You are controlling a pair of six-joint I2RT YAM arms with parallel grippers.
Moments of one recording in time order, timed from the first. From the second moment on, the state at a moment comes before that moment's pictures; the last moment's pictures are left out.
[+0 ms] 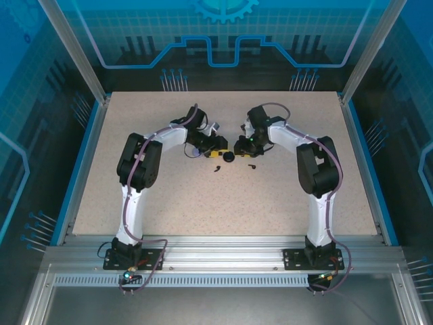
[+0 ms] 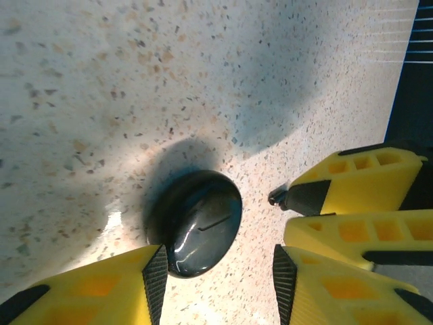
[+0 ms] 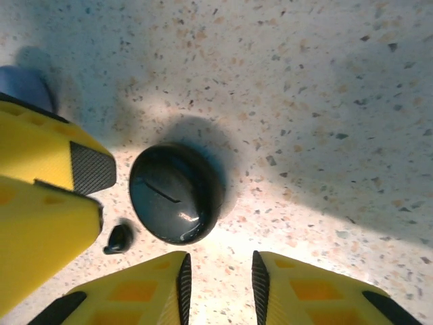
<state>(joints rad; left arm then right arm) -0.33 2.23 1.61 -0.49 0.78 -0.55 0.36 2.08 1.53 -0.70 -0.41 0.38</state>
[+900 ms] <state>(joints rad) -0.32 2.24 1.58 -0.44 0.78 -0.56 0.34 2.13 1.50 -0.59 -0.56 0.44</state>
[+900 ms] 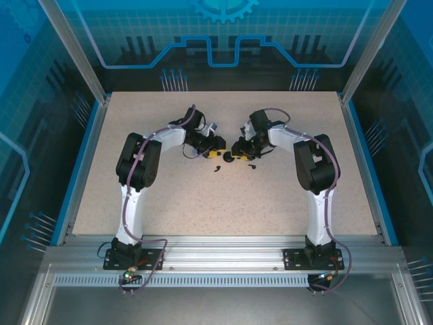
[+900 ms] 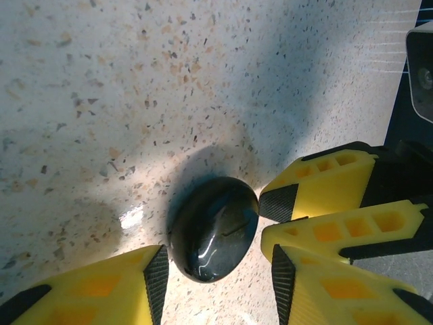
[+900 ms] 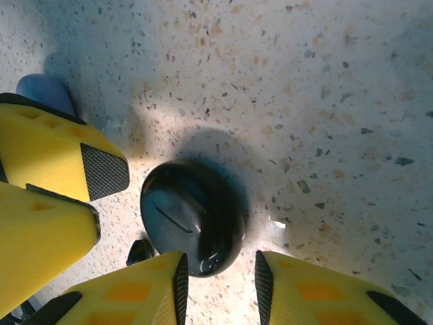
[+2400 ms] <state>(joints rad) -0.32 2.27 1.52 -0.28 0.87 -0.69 0.32 2.16 1.50 -0.56 -0.63 0.48</state>
